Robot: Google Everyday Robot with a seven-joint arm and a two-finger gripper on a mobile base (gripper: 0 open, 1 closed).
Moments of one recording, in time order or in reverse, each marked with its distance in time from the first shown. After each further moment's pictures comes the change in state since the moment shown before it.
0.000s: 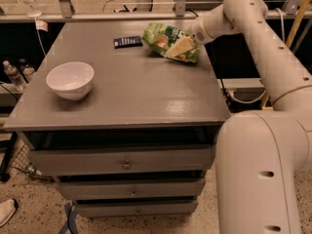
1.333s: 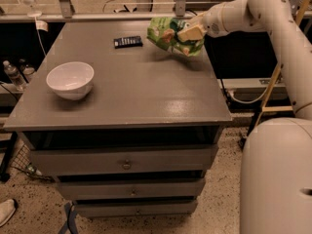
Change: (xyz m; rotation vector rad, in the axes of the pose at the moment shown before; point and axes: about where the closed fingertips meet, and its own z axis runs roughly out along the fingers) arm -0.026 -0.007 -0.057 0.030 -0.181 -0.025
